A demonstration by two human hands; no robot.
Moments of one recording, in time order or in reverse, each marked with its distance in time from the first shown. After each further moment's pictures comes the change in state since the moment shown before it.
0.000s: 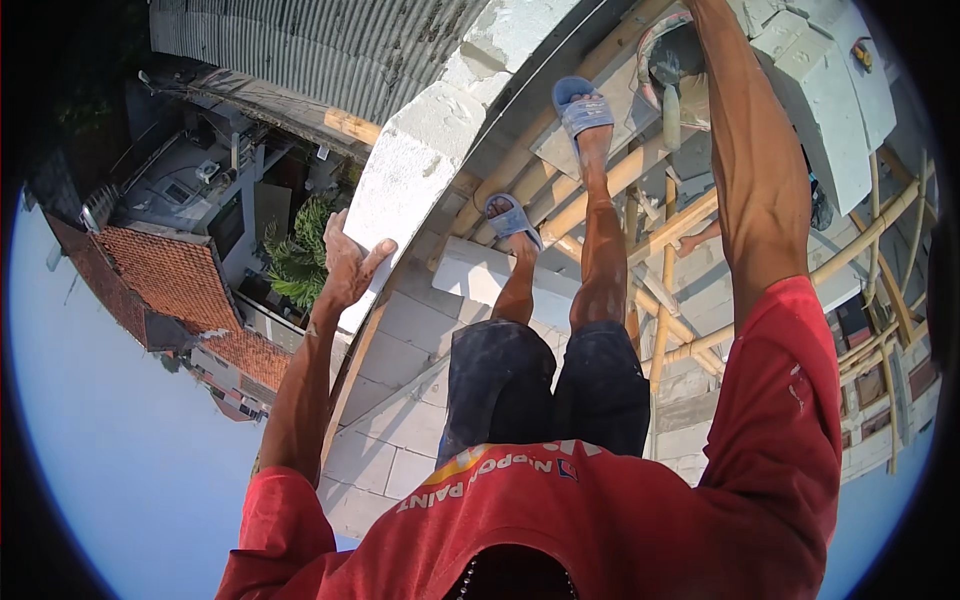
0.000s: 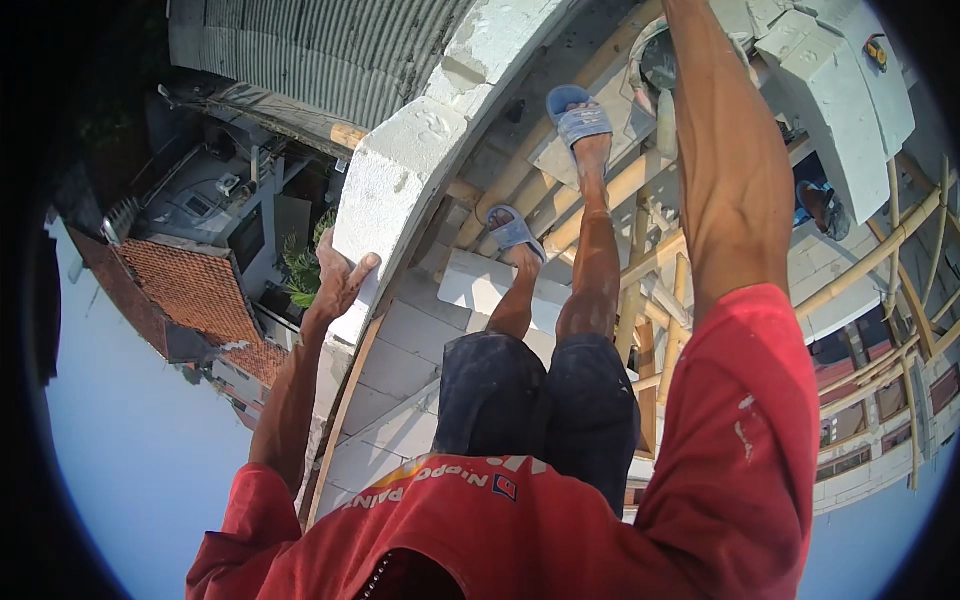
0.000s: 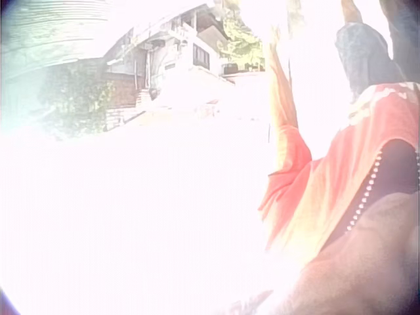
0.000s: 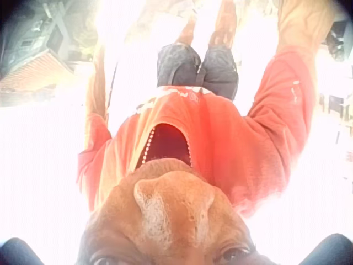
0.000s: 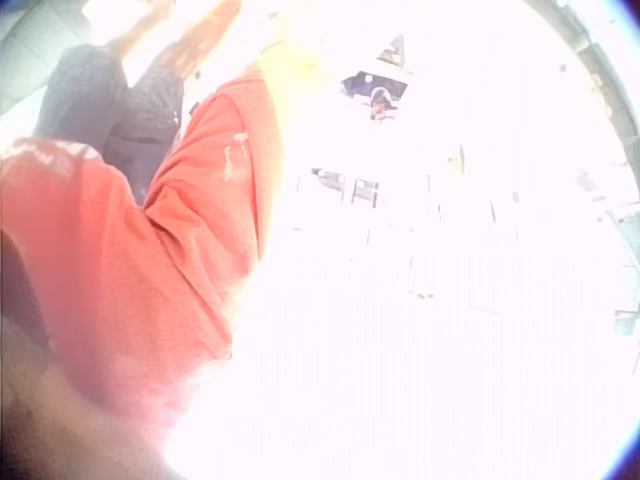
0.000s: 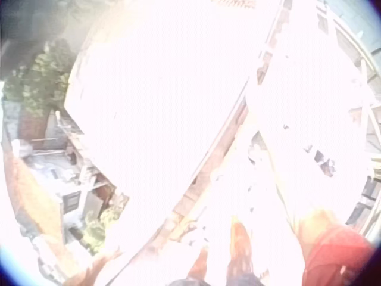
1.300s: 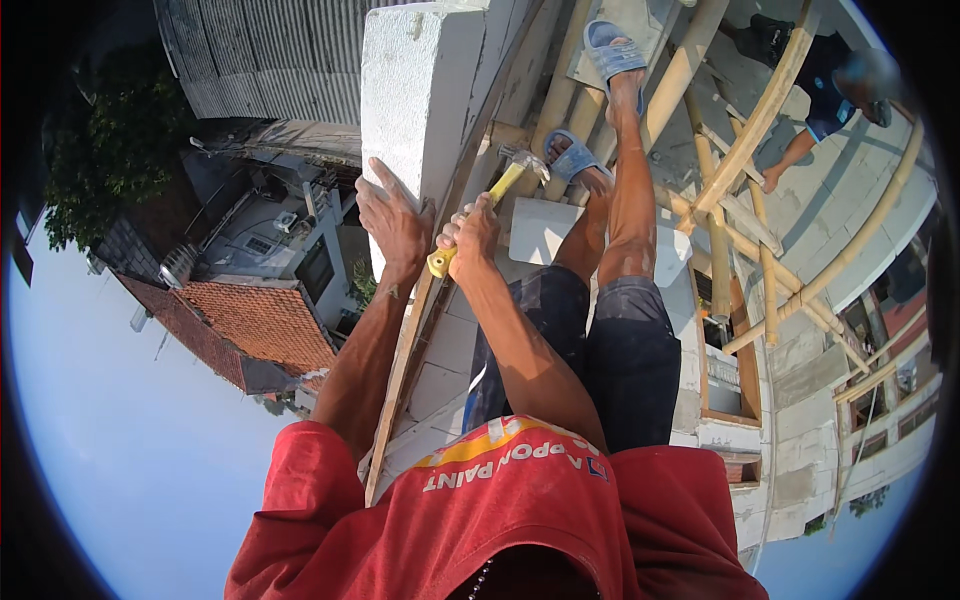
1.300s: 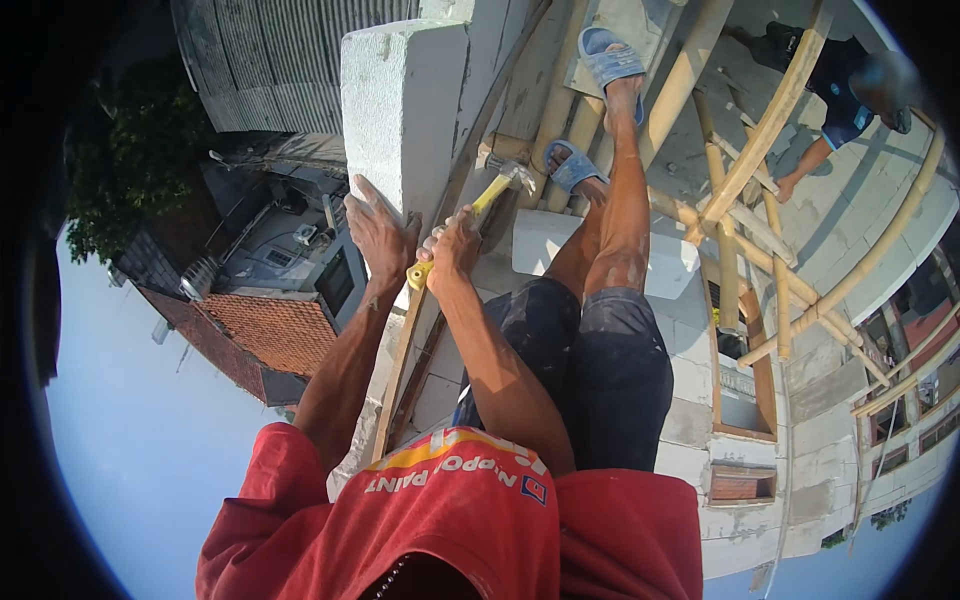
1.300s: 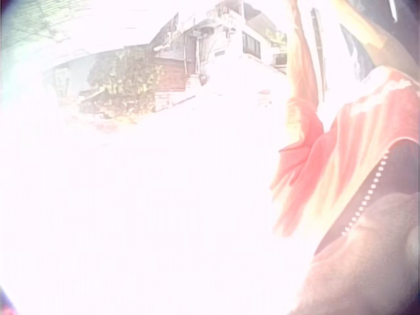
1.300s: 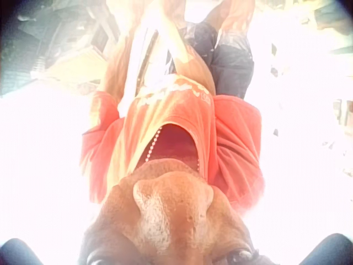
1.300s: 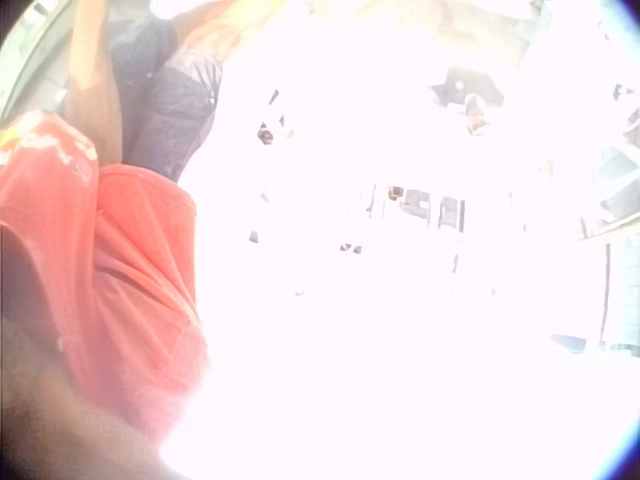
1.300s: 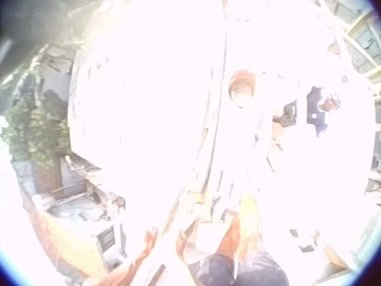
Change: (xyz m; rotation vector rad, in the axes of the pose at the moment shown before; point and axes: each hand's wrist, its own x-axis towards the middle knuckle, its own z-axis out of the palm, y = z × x) left_hand -0.067 -0.016 0.067 0.543 0.451 0.272; right_hand -0.584 -0.129 -0.016 1.670 -0.081 1.852
